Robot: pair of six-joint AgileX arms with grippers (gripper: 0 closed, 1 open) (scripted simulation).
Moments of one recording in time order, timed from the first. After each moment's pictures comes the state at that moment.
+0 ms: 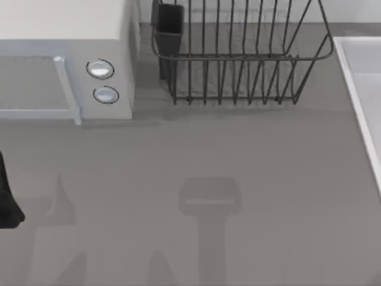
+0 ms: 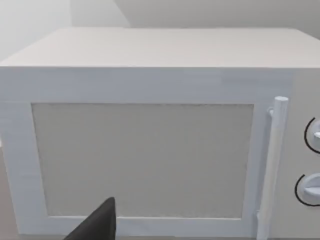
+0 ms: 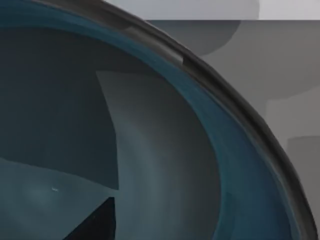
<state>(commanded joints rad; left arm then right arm) 0.00 0.00 0.00 0.00 0.00 0.00 -0.64 1.75 0.96 -0.78 0.00 -0.62</state>
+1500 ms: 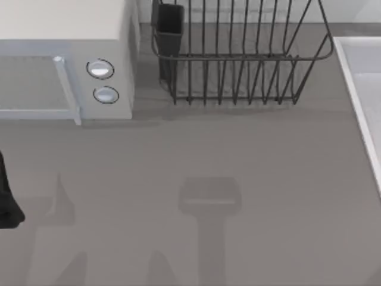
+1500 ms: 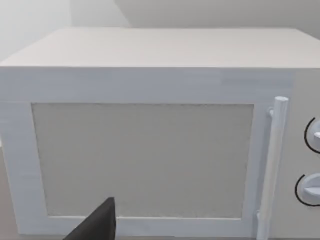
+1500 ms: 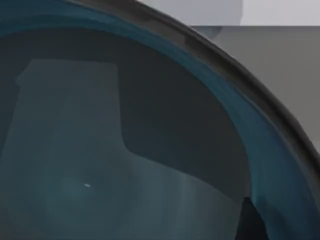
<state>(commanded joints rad) 0.00 0.00 0.00 0.00 0.00 0.00 -0.64 1.74 0.99 -0.82 0.00 -0.63</state>
